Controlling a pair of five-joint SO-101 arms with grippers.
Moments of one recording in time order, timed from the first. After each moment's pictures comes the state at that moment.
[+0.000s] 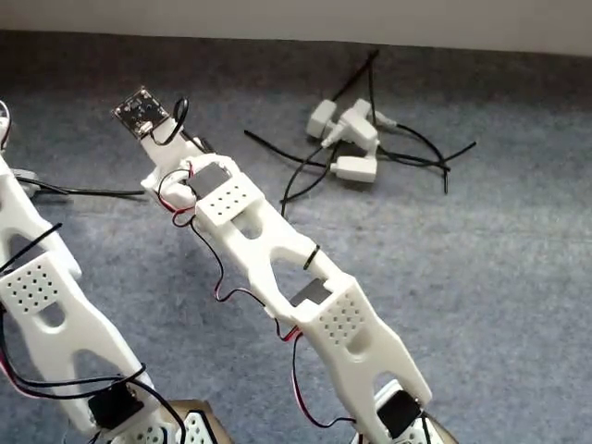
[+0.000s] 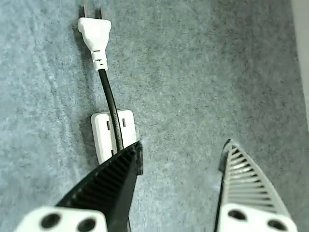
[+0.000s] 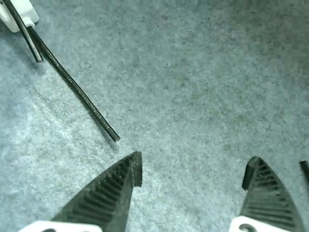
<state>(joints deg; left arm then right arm) -42.7 64.4 -83.6 78.9 46.6 -47.2 48.8 -44.6 46.8 6.7</state>
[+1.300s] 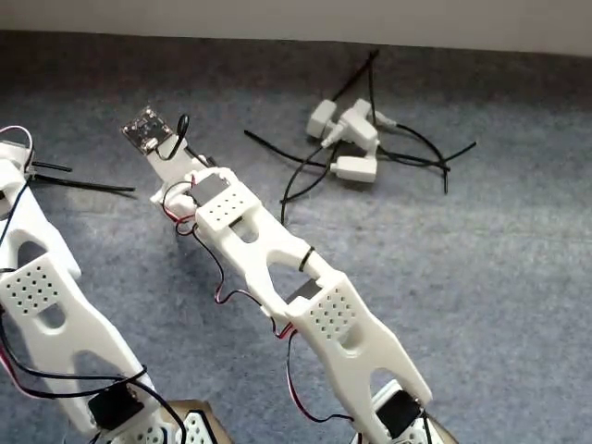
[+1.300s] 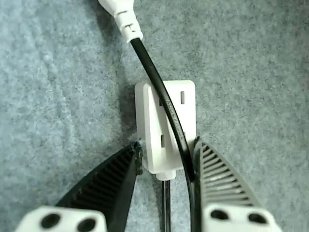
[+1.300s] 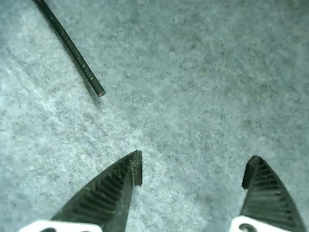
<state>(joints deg) -42.2 63.9 -56.6 59.8 45.8 -47.2 54.4 -44.6 46.4 6.7</state>
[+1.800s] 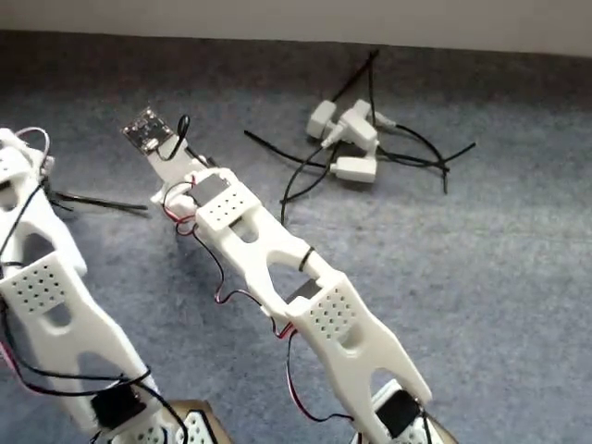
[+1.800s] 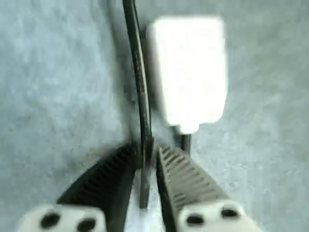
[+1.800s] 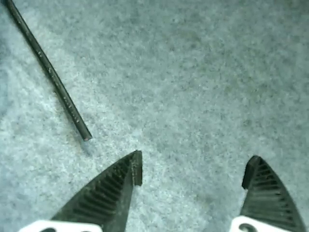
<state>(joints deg) -39.4 63.5 -54.8 80.7 45.4 -47.2 54.4 -44.6 46.4 6.7</state>
